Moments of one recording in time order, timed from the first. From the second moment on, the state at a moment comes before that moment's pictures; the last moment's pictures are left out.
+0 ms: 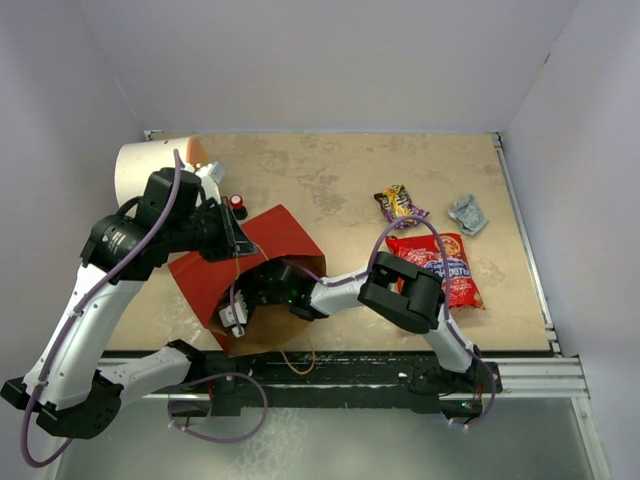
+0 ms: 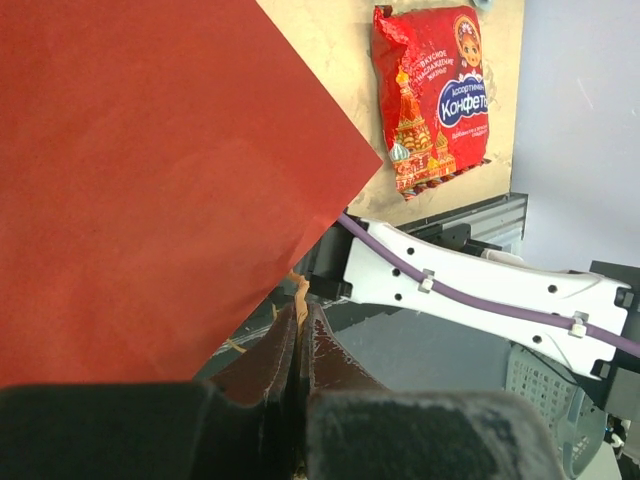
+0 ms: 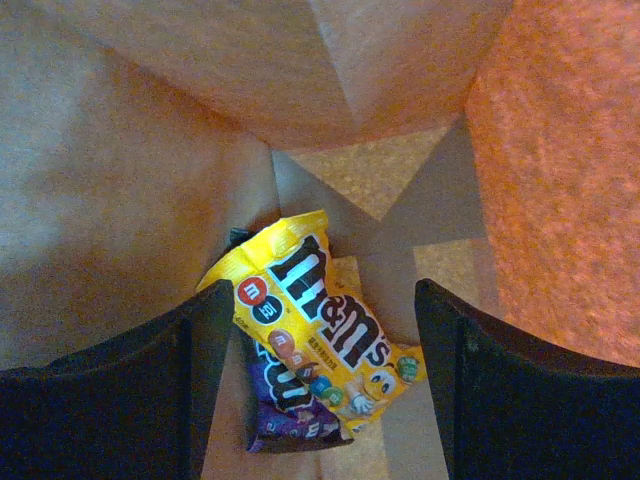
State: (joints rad) left arm -0.50 1.06 1.52 -1.22 0.22 -0.73; right arm 1.17 2.15 1.20 0.69 -0.33 -1.07
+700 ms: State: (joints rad) left arm -0.50 1.07 1.52 -1.22 0.24 -0.72; right arm 1.14 2.27 1.41 0.41 -0.30 -1.14
